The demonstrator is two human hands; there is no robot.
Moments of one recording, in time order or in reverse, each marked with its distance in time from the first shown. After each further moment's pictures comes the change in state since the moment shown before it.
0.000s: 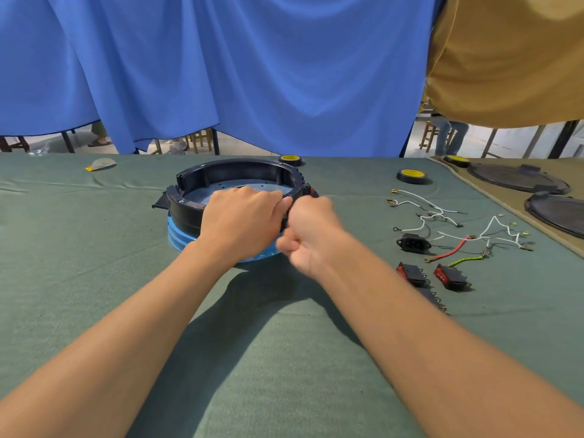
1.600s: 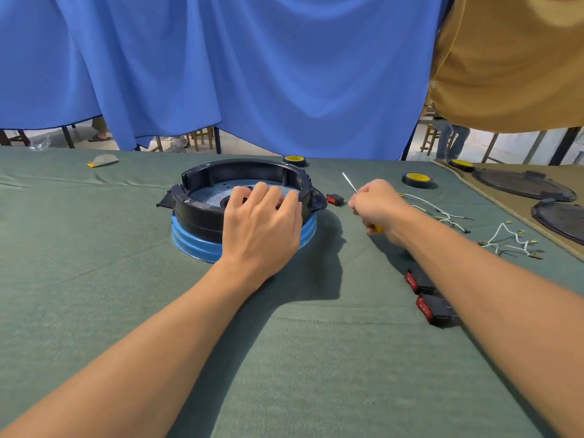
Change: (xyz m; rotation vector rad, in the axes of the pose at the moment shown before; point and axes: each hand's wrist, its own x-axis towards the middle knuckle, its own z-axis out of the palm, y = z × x) left_hand -0.012 0.017 0.023 0.113 0.477 -0.003; right_hand 0.096 -0.032 -0.078 -0.886 0.182 -0.293
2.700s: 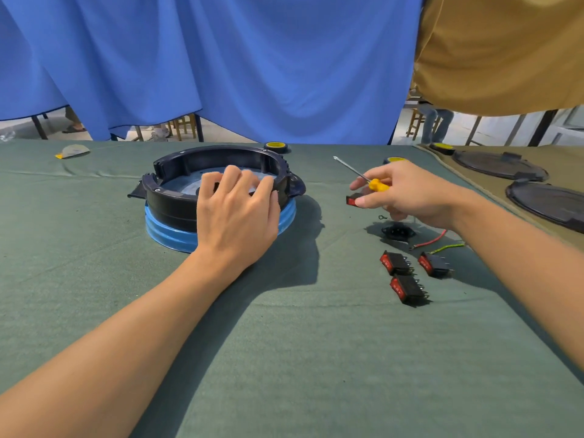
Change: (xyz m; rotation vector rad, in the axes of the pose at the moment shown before) left_hand 0.001 0.006 -0.008 -0.047 -0.079 -0.047; right_hand -0.025 0.032 -0.078 -0.028 -0.312 -0.300
